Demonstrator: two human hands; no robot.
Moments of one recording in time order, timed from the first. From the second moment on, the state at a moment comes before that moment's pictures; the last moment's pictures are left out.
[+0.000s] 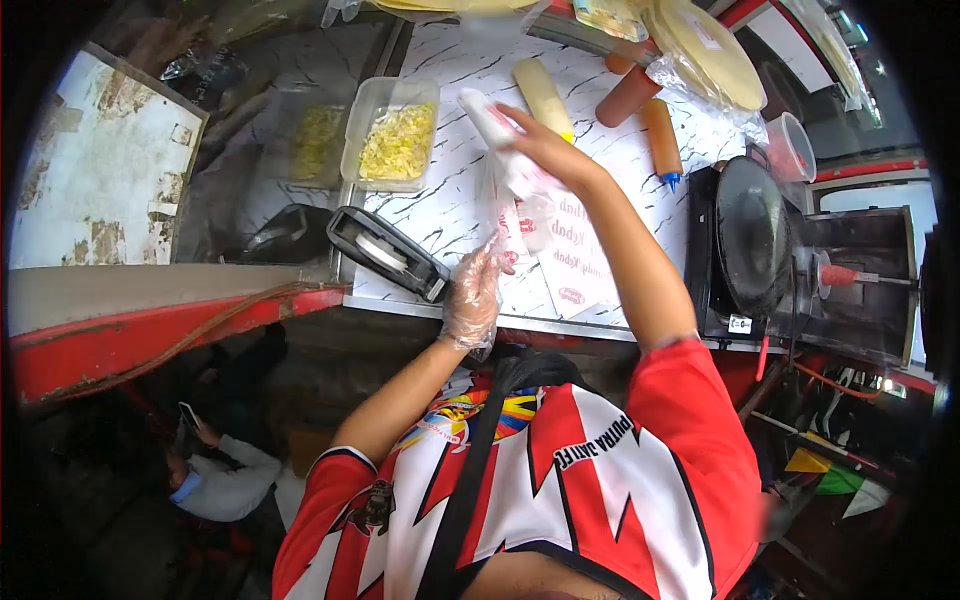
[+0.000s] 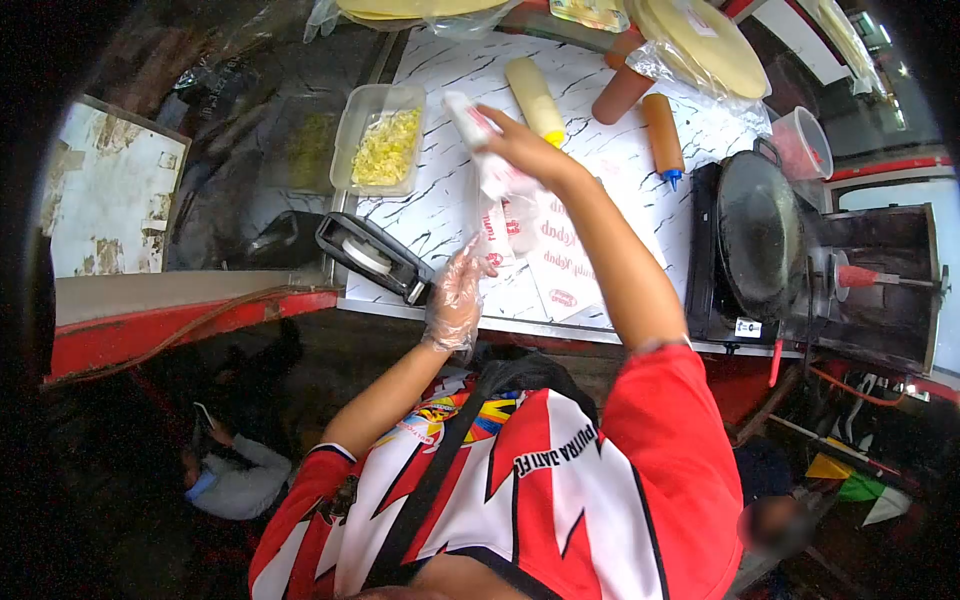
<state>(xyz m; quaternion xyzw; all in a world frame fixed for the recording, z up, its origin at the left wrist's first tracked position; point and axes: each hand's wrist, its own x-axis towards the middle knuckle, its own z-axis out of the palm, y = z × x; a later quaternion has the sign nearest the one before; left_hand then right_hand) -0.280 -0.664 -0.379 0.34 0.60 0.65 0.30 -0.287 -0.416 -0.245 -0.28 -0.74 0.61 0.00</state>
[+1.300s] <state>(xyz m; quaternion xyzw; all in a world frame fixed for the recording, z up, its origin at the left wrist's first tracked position) -0.243 -0.721 -0.065 0.56 0.70 0.44 0.00 -0.128 -0.543 -0.116 0.10 -0.81 0.47 0.33</state>
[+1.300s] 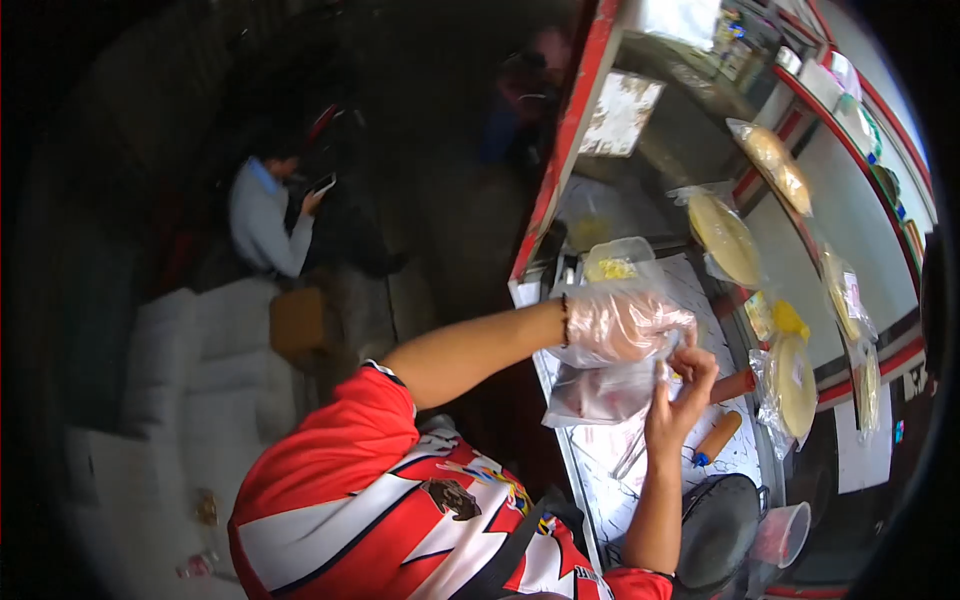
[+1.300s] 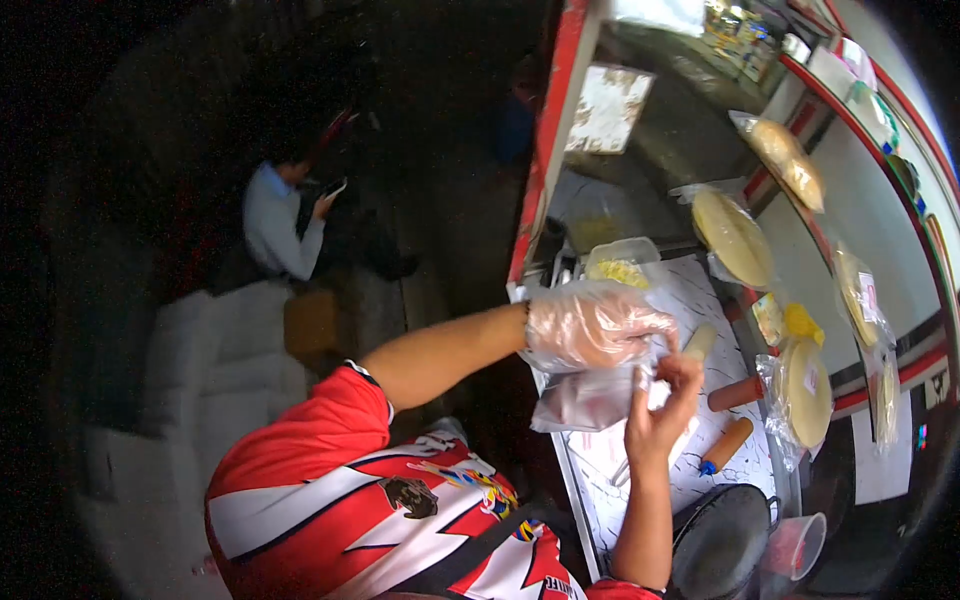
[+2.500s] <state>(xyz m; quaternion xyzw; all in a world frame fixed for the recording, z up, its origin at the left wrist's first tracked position) -0.265 -0.997 -0.470 0.12 0.16 0.96 0.18 -0.291 -0.887 -0.197 0.33 -0.77 0.49 -0.23</state>
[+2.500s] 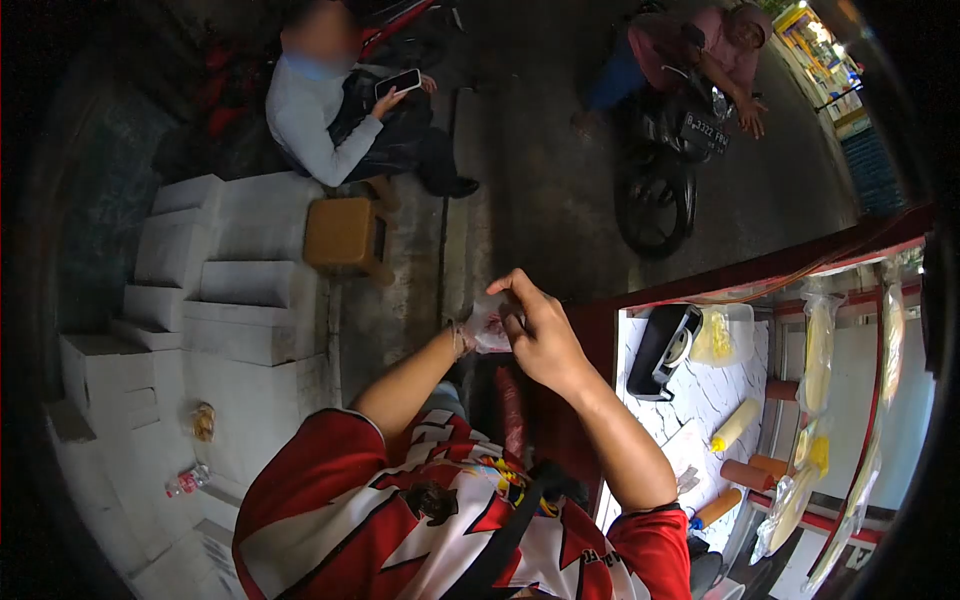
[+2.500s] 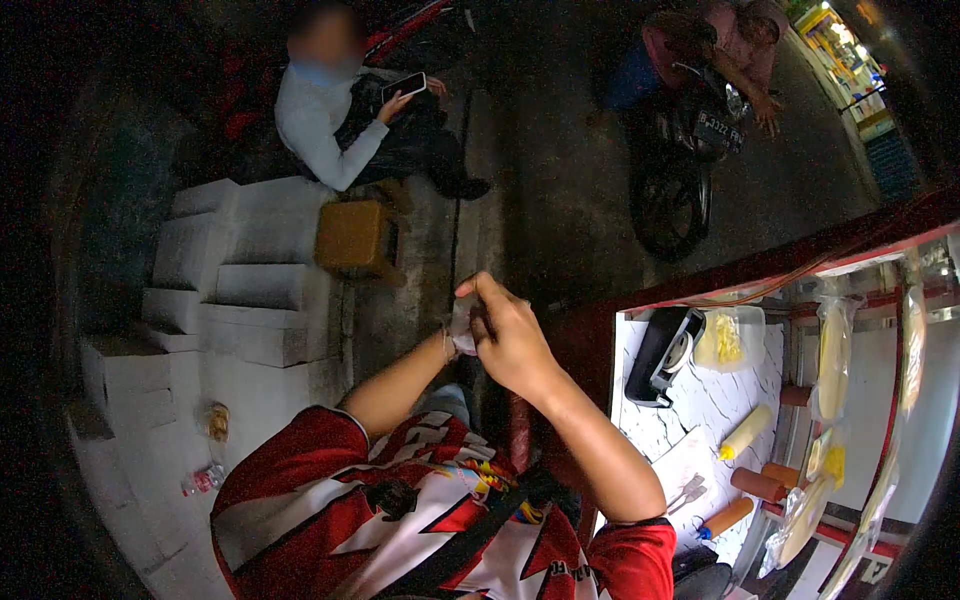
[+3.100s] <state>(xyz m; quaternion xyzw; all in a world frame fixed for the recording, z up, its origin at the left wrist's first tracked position) -0.292 -1.015 -0.387 0.04 0.69 0.72 -0.06 -0.297 -0.905 -0.155 0.65 -0.75 0.12 0.11</state>
